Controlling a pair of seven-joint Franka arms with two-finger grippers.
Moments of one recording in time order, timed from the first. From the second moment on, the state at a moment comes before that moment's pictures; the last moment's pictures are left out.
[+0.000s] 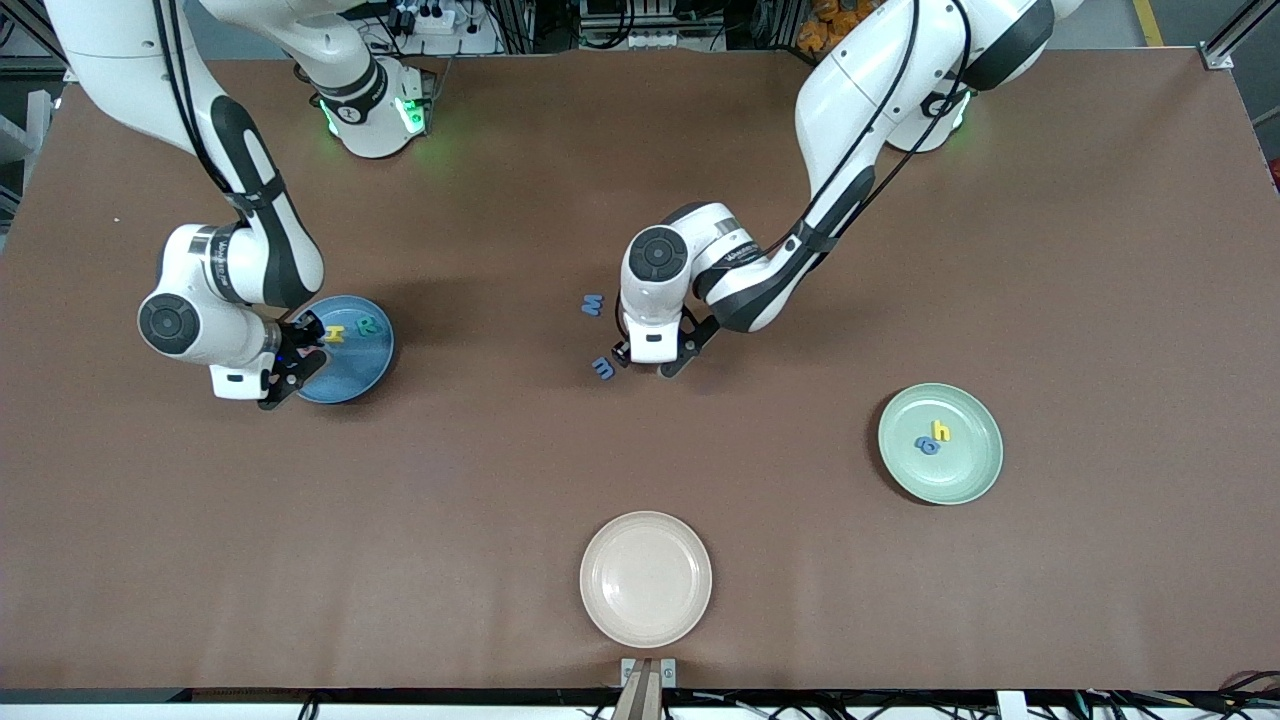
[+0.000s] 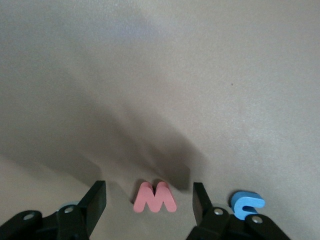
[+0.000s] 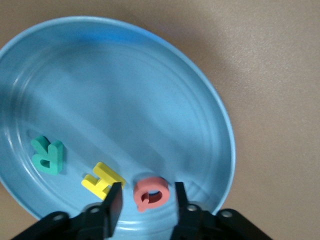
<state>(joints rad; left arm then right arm) -0.51 0.83 -0.40 -1.57 0.28 2.35 -1.80 0.23 0.39 -0.29 -2.21 0.02 2.32 -0.82</state>
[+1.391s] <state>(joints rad) -0.53 0.85 -0.39 -1.56 0.28 2.35 -1.80 0.23 0.36 -0.26 -2.00 0.04 2.07 -0.64</state>
